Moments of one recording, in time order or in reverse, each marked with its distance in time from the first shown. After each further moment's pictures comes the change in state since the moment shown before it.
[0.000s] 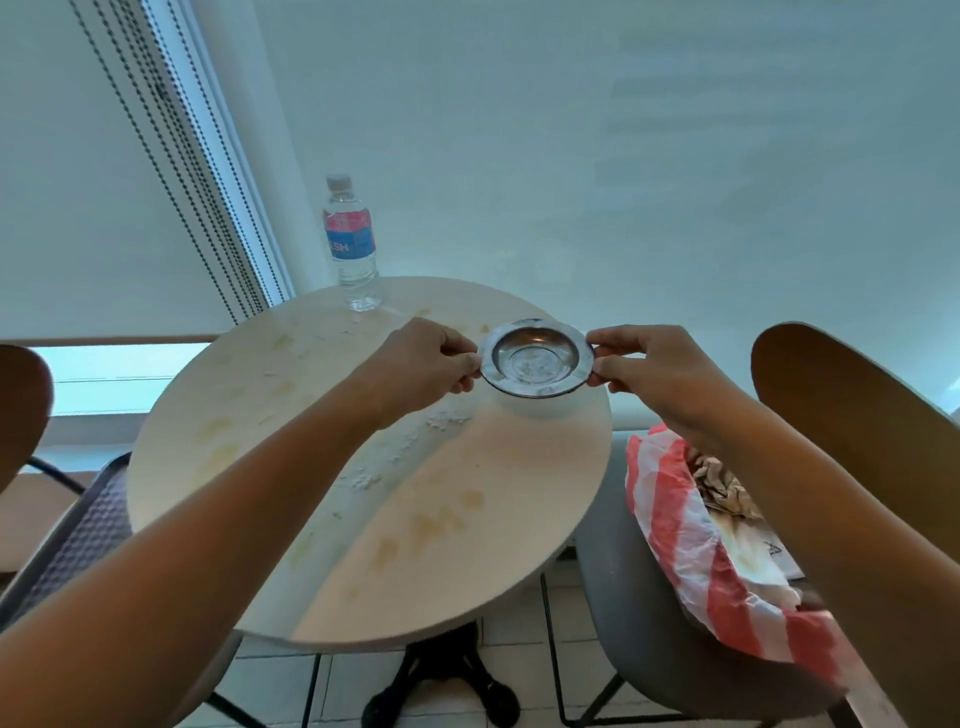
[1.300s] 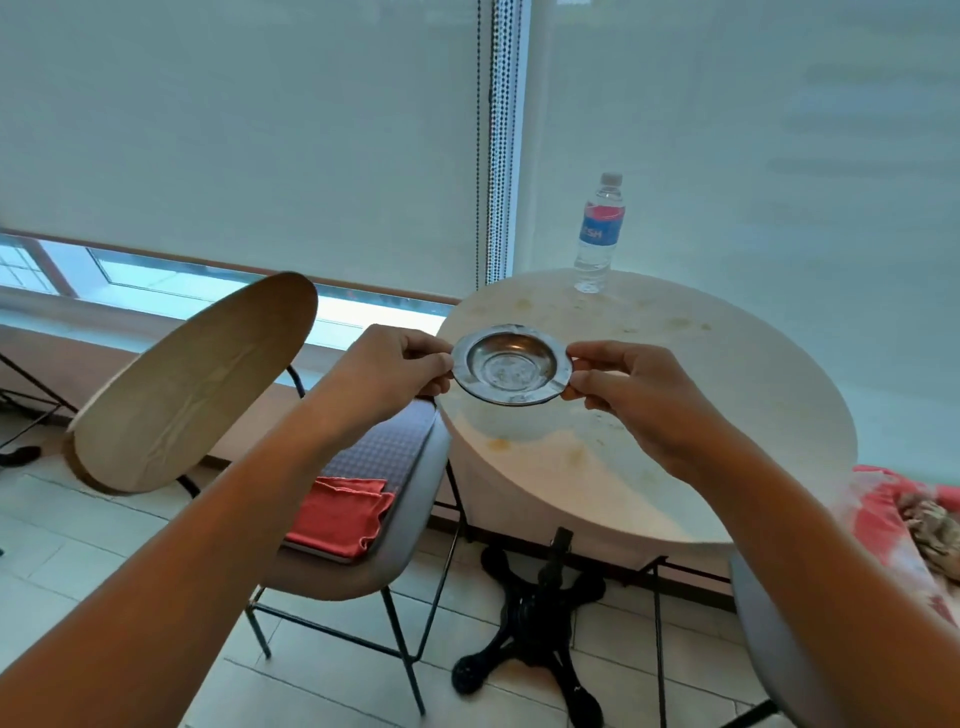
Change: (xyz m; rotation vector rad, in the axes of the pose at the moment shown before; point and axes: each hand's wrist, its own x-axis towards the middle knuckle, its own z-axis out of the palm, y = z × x) left_hand -0.203 -0.137 -0.167 -0.206 0.335 -0.193; right_hand -0.096 -0.104 0.222 0.173 -0.297 -0.103
